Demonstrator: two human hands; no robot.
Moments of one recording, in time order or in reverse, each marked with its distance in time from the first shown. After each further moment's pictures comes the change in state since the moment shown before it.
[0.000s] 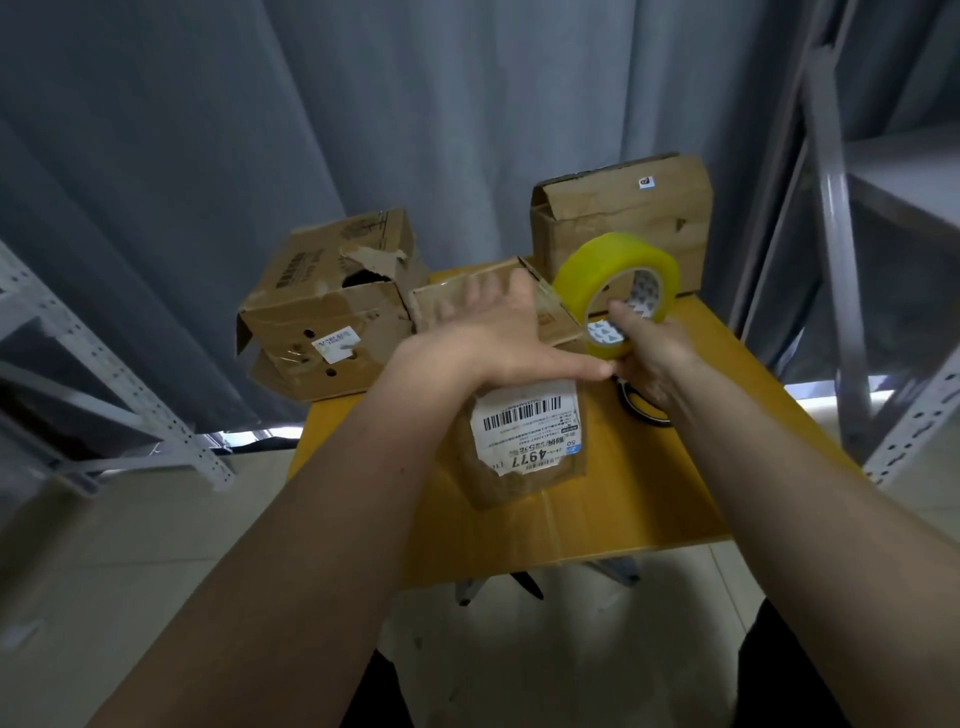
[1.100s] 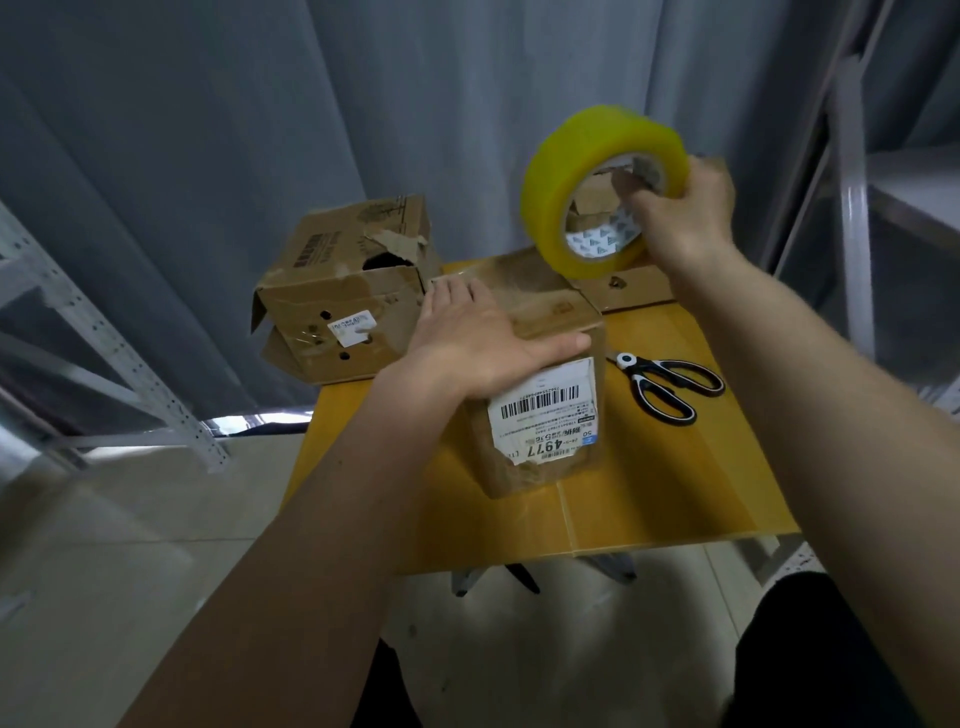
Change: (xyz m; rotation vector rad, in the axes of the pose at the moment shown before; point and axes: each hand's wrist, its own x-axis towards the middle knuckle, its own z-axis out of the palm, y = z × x) left_hand -0.018 -0.034 0.009 0.019 0.050 -0.092; right_hand -0.041 -0.084 0.056 -0.486 0.029 -0.718
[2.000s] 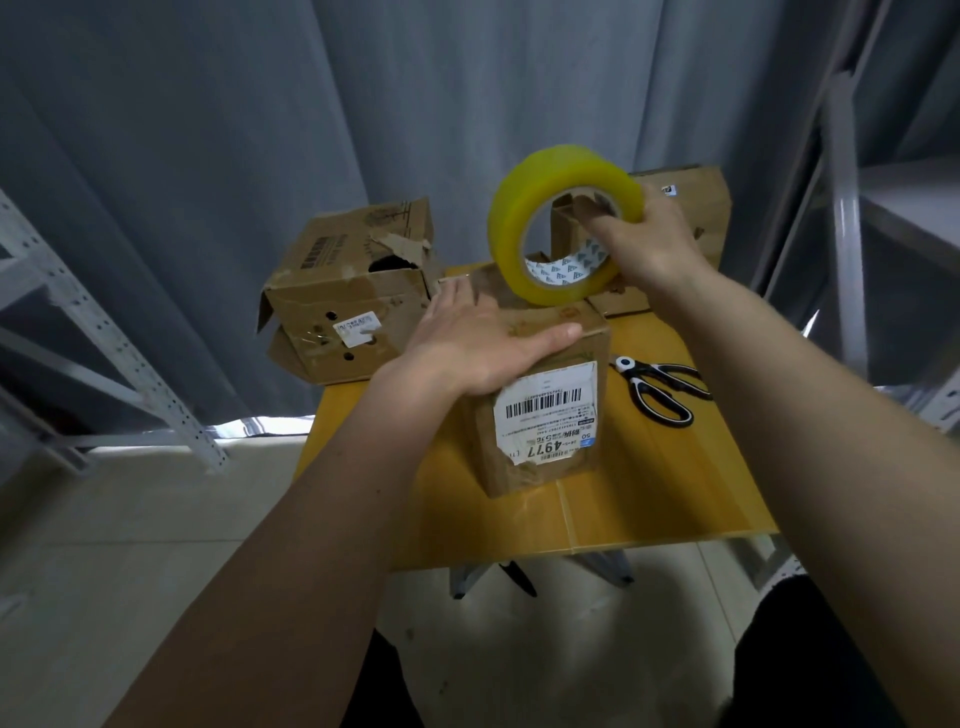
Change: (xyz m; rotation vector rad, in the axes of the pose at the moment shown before) left_hand 0.005 -0.008 0.004 -0.027 0.007 0.025; right_hand -0.022 -0.016 0.009 -0.114 -0.218 0.097
